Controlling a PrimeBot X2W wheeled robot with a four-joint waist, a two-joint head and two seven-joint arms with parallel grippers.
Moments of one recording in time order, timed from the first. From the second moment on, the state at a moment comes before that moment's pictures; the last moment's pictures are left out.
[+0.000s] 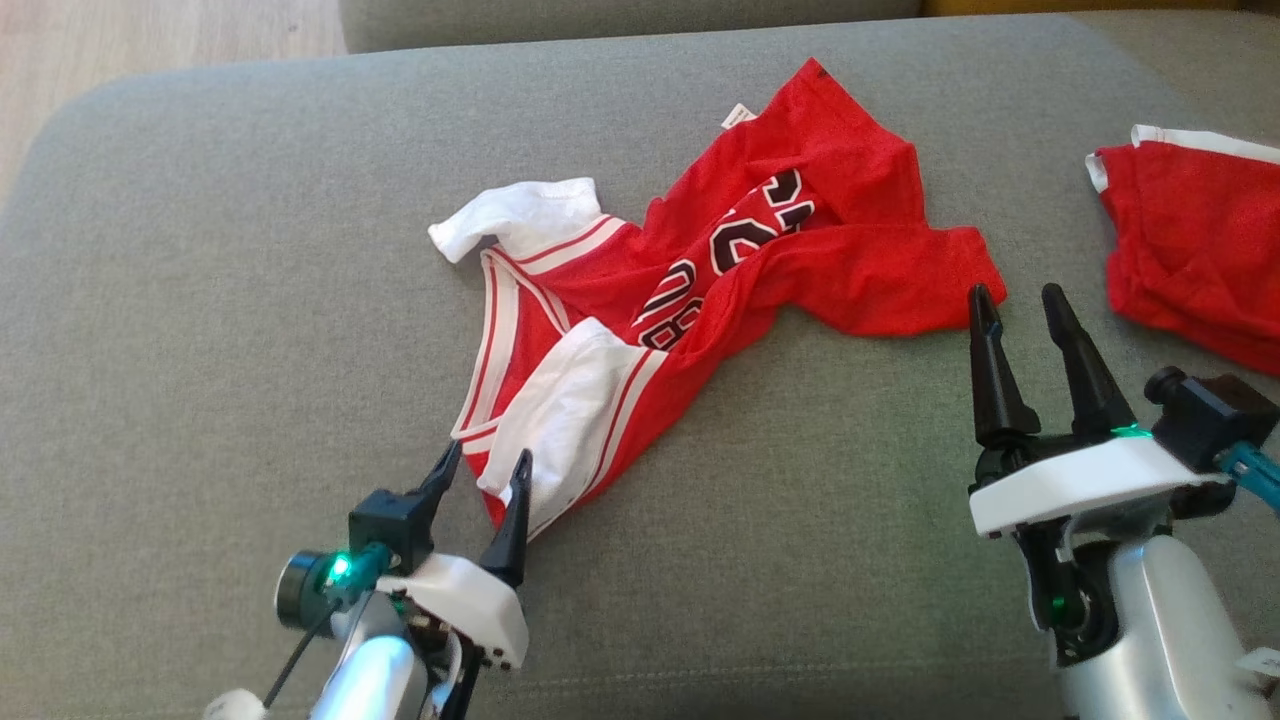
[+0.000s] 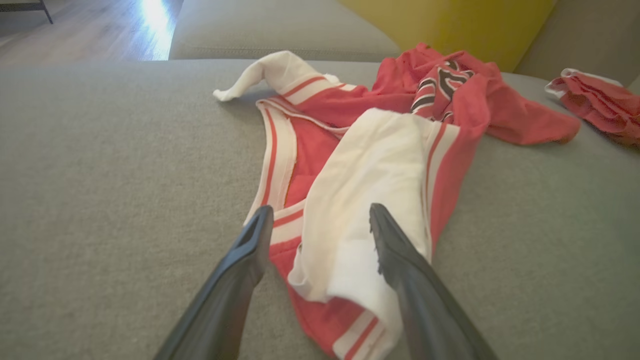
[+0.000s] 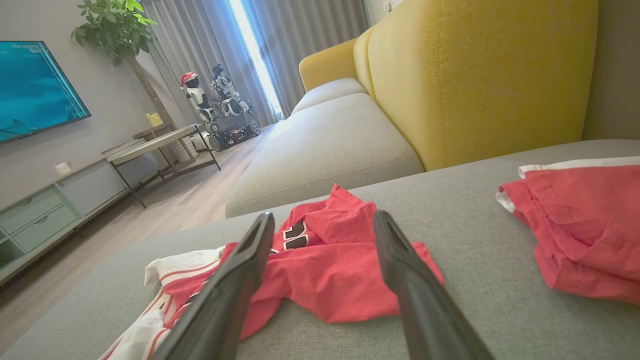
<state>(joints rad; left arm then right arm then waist) -0.16 0.05 -0.38 0.46 -0.22 0.01 -0.26 -0.15 -0.05 0.06 0.11 0.35 0.13 -0.03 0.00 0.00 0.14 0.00</state>
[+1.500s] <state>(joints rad) -0.23 0.05 -0.29 0.25 -0.17 0.13 -0.26 -0.16 -0.05 -0.02 0.16 0.31 0.13 0.02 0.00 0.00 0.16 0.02</state>
